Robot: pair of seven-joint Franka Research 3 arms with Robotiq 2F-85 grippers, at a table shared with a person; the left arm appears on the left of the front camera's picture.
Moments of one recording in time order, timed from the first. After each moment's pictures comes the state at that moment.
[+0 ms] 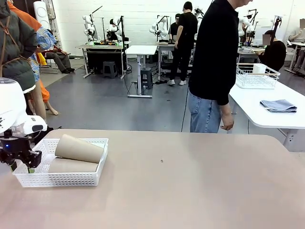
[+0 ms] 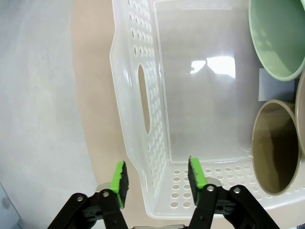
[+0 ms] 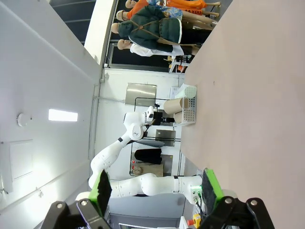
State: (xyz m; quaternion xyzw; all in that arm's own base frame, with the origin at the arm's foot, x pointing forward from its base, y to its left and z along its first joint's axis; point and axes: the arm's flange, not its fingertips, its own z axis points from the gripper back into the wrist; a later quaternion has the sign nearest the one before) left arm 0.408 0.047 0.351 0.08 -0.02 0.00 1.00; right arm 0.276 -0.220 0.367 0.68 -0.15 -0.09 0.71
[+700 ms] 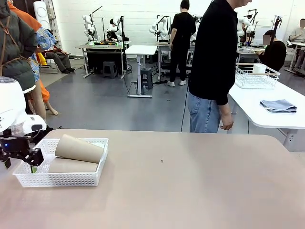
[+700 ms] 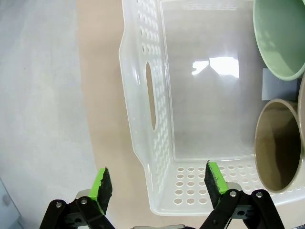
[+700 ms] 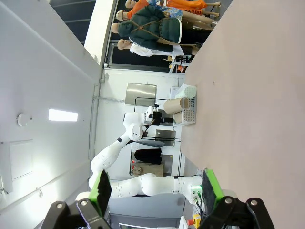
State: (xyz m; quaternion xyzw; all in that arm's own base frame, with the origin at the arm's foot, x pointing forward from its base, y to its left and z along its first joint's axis) left arm 0.407 0.048 0.355 0.09 -0.02 0.00 1.00; right arm 0.276 -0.220 0.367 0.68 -0.15 -0.09 0.71
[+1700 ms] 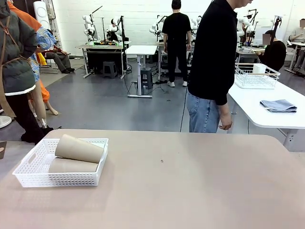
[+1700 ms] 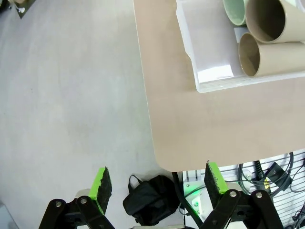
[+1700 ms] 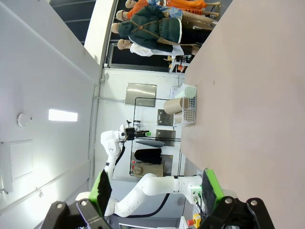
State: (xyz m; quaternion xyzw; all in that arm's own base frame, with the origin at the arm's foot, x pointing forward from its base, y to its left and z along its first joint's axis) left arm 0.287 0.124 0.515 0.06 -0.09 -0.05 0.99; right arm 0.276 -0.220 0.367 0.68 -0.15 -0.09 0.71
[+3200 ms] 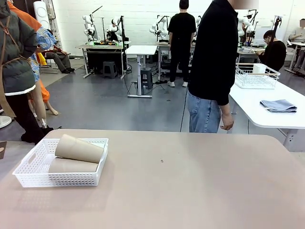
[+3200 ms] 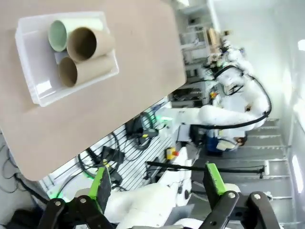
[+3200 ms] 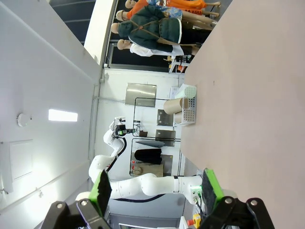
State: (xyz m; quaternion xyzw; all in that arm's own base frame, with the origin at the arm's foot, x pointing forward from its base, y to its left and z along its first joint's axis) left arm 0.306 0.275 0.586 -0.51 -0.06 -0.07 0.85; right arm 0.276 -0.220 0.367 0.68 -0.15 -0.09 0.71
